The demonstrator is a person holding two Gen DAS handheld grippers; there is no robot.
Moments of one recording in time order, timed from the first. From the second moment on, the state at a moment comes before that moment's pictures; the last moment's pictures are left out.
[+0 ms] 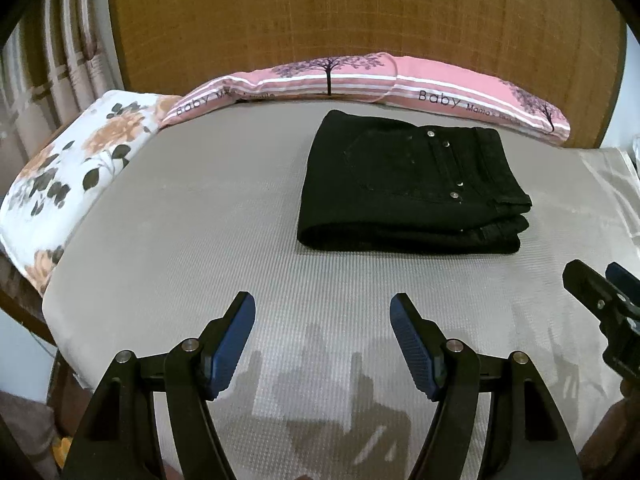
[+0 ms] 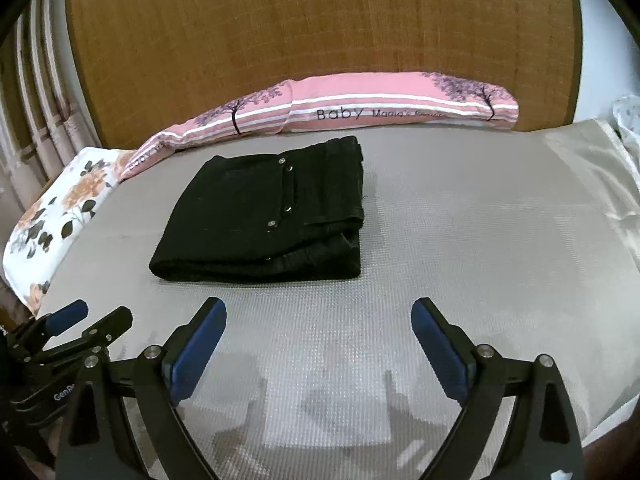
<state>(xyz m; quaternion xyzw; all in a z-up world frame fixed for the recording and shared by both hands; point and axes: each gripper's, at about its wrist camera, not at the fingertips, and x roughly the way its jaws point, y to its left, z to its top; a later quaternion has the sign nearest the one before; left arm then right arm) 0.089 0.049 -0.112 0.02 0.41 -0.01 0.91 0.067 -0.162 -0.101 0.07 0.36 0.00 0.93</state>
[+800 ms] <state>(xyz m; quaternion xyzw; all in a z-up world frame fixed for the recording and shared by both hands) 0.074 0.043 -0.119 0.03 0.40 0.00 0.91 0.047 -0.140 -0.108 0.04 0.36 -0.01 0.93</state>
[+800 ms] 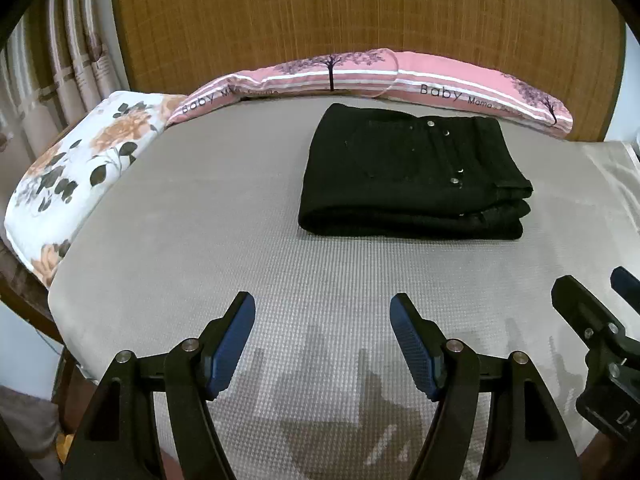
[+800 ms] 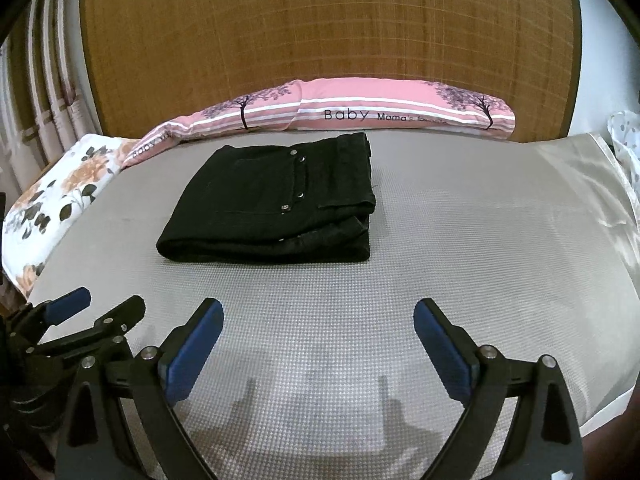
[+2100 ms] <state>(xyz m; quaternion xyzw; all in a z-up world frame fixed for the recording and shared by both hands) 0.075 0.041 -0.132 0.04 0.42 0.01 0.91 0.049 -0.143 -0.122 0.05 0.39 -0.01 0.92</state>
